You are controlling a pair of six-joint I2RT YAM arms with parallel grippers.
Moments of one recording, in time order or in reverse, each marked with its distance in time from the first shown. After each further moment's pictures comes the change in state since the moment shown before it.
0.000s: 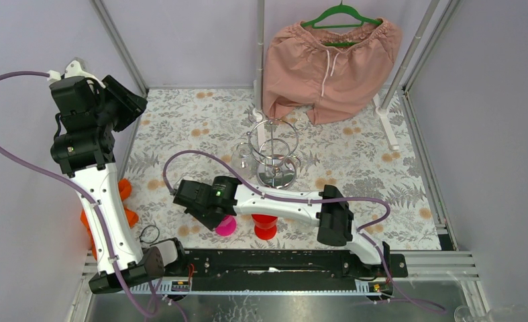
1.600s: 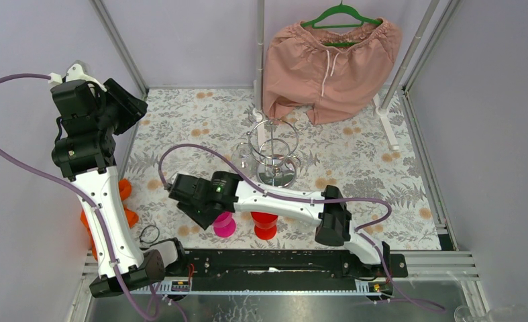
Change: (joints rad) left arm 0.000 -0.026 -0.031 0.000 -0.011 0.031; right arm 0.000 0.024 0.117 -0.037 -0.024 0.017
